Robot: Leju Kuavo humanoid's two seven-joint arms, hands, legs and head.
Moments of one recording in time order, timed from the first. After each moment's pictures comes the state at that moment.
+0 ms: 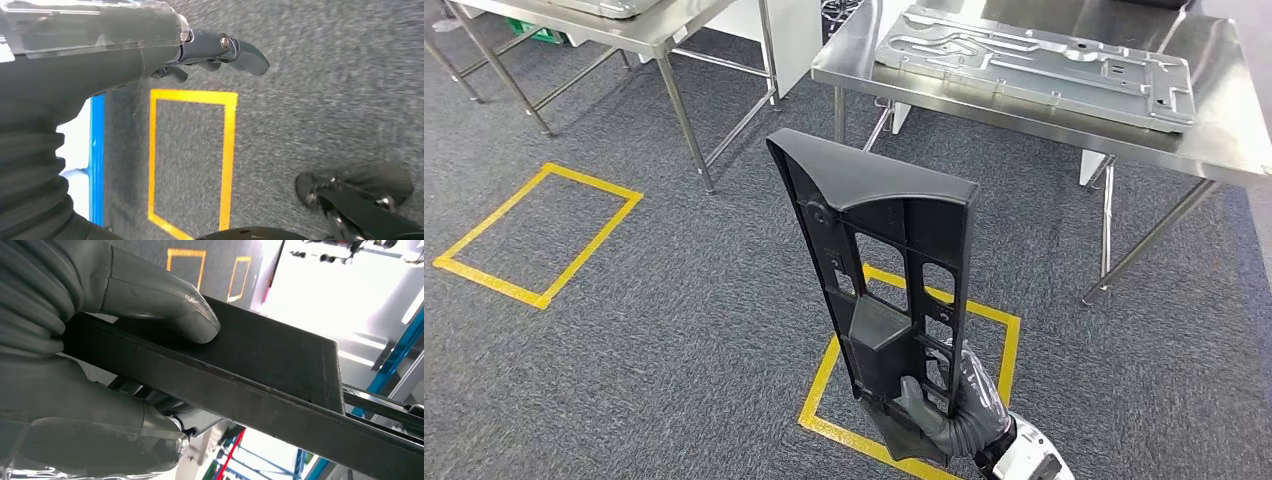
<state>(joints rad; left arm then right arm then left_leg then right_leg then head) -0.12 0.01 -1.48 -0.13 1.05 0.37 0.07 0.19 -0.03 0.17 -1.92 0.31 0.27 -0.57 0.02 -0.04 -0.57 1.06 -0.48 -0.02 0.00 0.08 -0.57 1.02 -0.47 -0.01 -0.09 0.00</state>
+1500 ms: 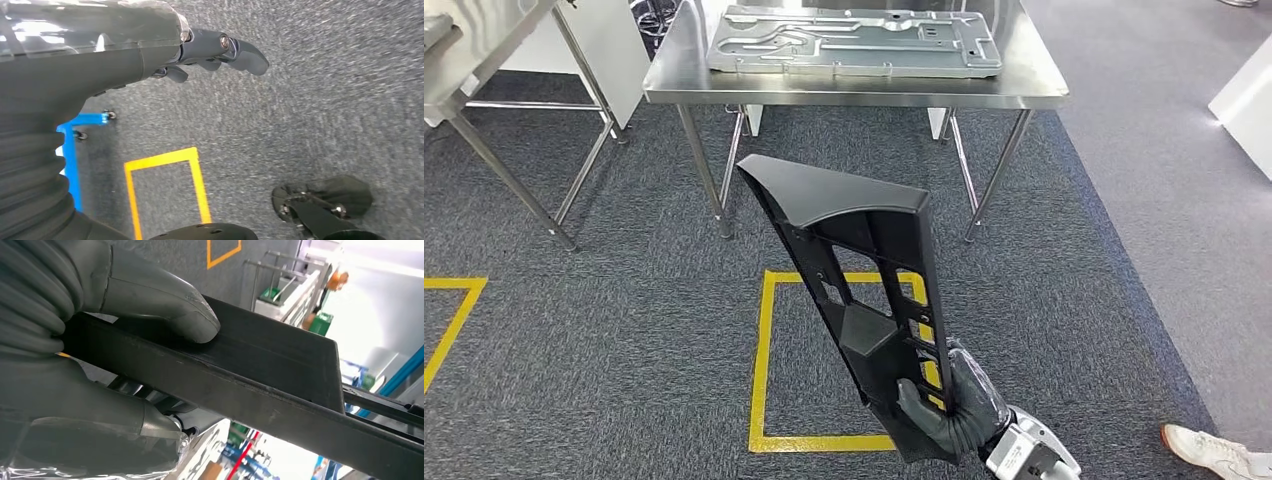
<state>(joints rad) -0.14 -0.04 -1.47 -0.13 1.07 0.39 0.04 0.16 -0.11 0.20 -1.91 0.29 0.27 -0.51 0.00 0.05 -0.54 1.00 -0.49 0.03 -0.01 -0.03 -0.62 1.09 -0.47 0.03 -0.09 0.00</state>
